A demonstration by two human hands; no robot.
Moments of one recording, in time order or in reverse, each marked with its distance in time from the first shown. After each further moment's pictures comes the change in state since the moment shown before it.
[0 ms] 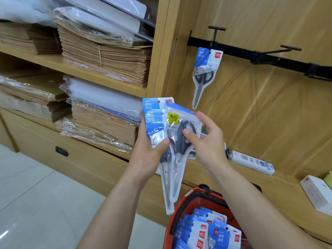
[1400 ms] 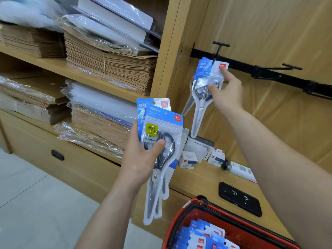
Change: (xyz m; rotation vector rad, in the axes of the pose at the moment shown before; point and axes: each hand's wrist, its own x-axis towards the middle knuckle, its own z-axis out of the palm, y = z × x) left_hand 0.003 0.027 -0.009 -0.040 0.135 -0.017; right_hand 0.148 -0.069 -0.018 -0.447 0.209 -0.228
